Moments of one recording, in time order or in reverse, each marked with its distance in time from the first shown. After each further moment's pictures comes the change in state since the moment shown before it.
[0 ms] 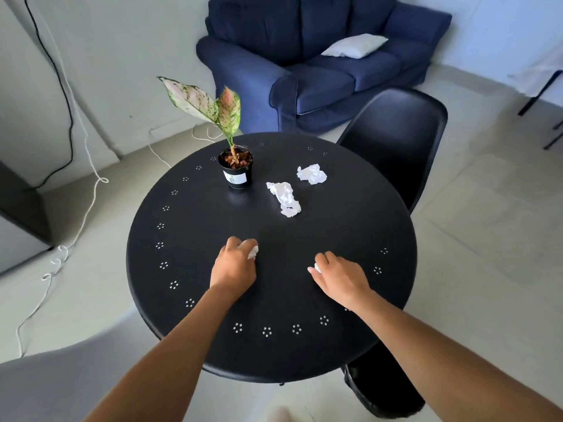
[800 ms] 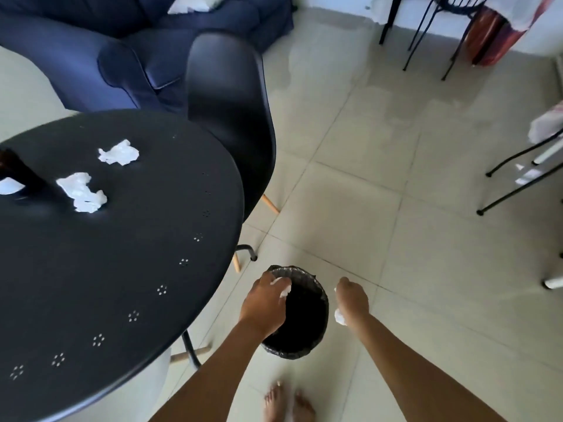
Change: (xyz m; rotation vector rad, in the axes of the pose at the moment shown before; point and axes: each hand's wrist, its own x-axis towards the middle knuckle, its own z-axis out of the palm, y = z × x) left_hand -0.135 0.248 0.240 0.052 -0.546 0.385; right_hand -0.265 0.209 0.081 1.055 -0.138 1.628
